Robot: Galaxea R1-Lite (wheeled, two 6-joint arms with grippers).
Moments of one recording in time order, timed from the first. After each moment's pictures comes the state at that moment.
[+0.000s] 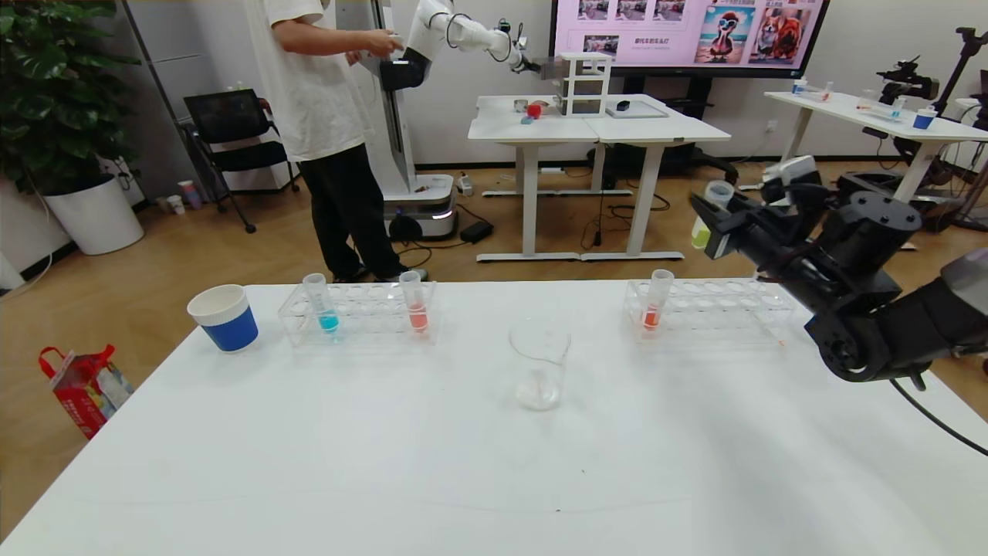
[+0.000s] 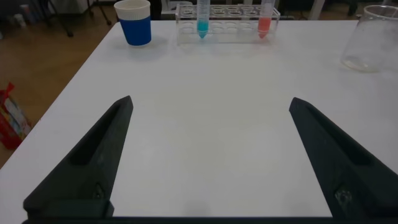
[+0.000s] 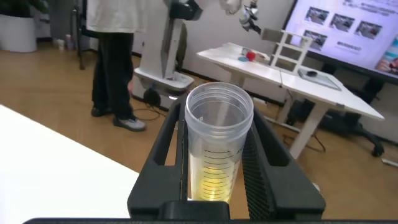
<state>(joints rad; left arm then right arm) 0.00 0.00 0.00 0.00 0.00 0.00 0.08 2.14 -1.10 -1.33 0.29 -0.15</state>
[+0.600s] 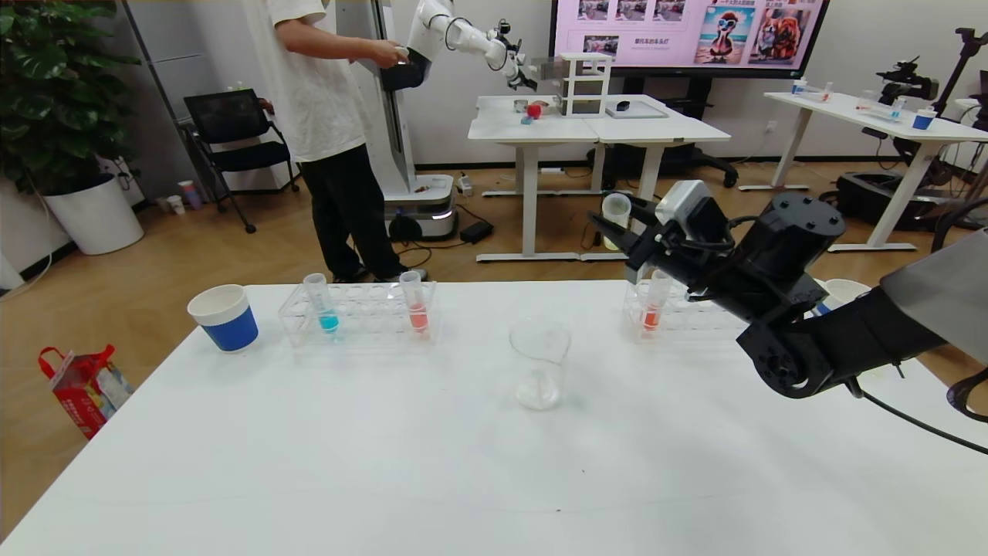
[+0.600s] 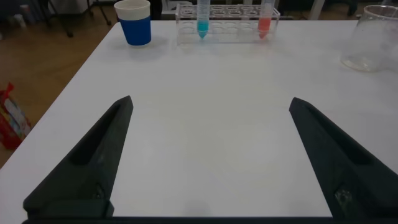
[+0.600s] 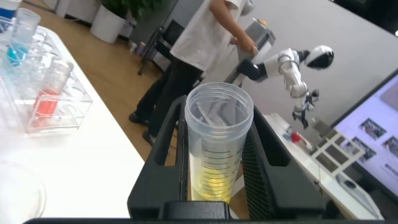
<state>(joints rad) 0.00 0.00 0.00 0.00 0.00 0.00 0.31 2.15 -1.12 -1.34 0.49 -0.49</state>
